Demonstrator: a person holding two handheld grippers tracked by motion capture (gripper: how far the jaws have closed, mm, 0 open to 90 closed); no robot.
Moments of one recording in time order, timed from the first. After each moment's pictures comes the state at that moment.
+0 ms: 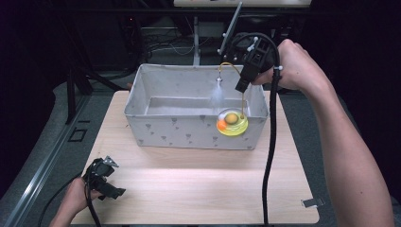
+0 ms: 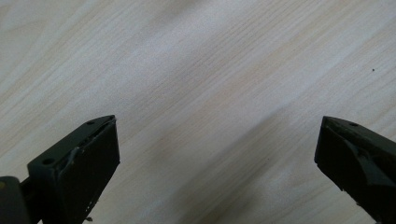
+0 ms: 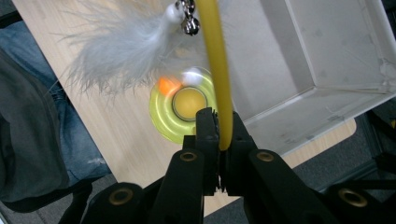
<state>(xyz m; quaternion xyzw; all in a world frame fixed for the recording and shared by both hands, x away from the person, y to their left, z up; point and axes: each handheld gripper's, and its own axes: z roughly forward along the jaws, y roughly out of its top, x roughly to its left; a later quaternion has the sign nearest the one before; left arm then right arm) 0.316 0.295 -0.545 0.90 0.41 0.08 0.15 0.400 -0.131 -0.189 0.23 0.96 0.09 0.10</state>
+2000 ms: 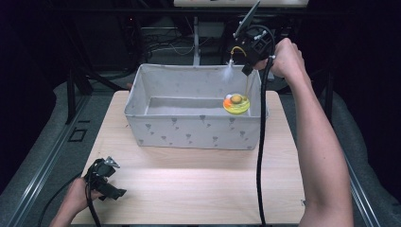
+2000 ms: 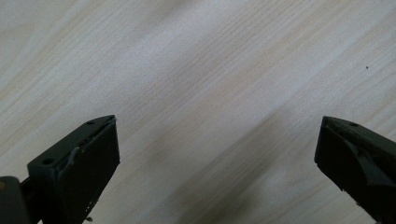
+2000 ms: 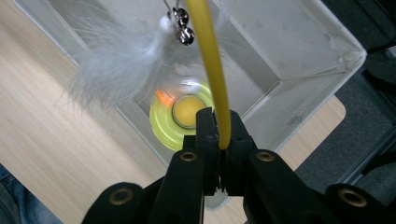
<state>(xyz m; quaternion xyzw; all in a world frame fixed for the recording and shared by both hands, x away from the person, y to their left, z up) 0.315 0.292 -0.546 0.90 0.40 0.07 0.15 0.501 -0.172 -0.234 0.38 0.91 0.13 0.11</state>
